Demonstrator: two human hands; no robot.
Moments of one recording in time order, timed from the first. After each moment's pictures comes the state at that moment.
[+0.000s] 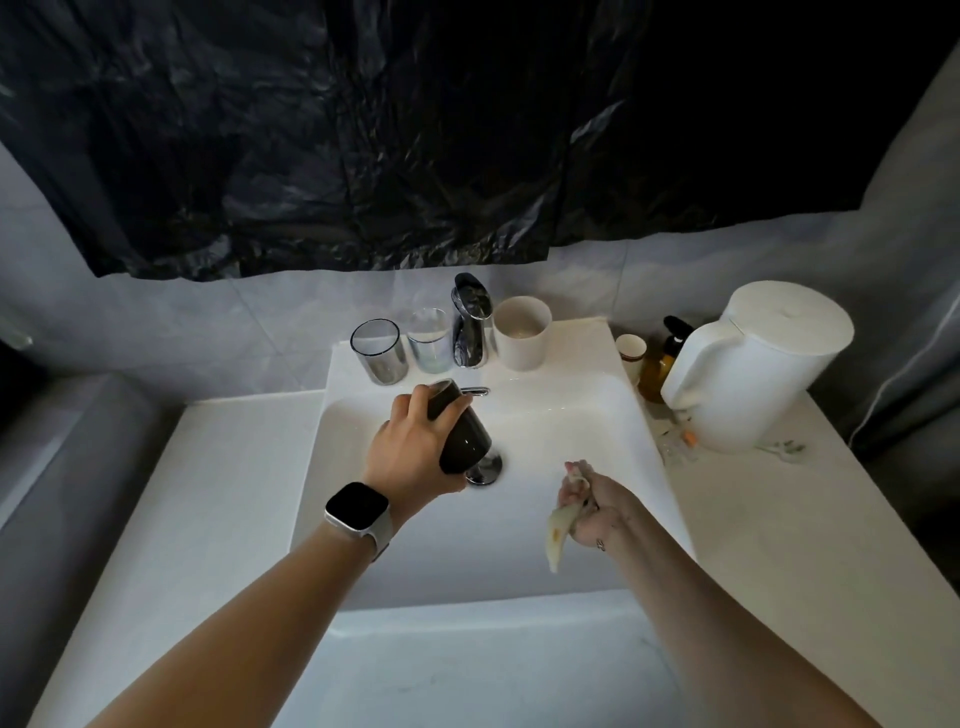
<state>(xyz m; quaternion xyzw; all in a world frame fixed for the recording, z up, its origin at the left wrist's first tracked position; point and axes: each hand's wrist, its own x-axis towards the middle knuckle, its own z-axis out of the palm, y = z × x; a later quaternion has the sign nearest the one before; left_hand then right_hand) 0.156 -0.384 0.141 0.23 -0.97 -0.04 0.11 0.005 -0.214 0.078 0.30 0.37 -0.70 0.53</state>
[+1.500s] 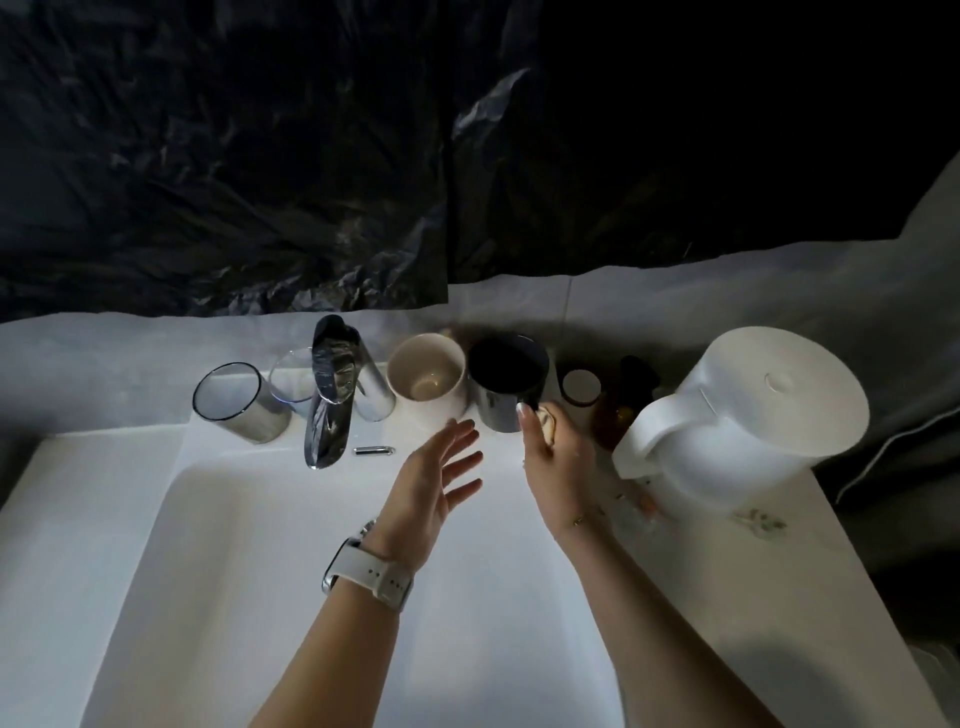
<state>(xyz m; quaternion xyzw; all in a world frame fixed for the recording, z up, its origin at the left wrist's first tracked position) -0.032 -0.350 0.108 0.41 -0.47 -0.78 0.12 -0.139 -0.262 0.068 -0.24 0.80 -0.55 0.07</state>
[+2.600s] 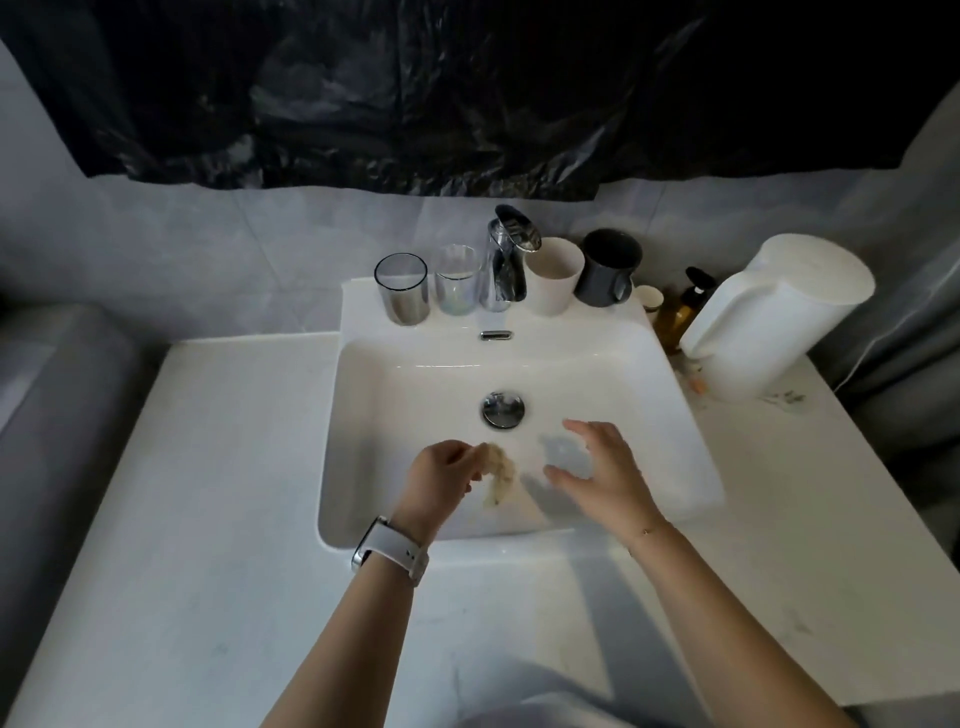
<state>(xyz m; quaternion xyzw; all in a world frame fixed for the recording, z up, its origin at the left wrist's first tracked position) 0.220 -0.359 0.083 0.40 -0.71 -0.57 0.08 0.092 -0.203 0.082 -0.29 0.87 -0.36 0.19</state>
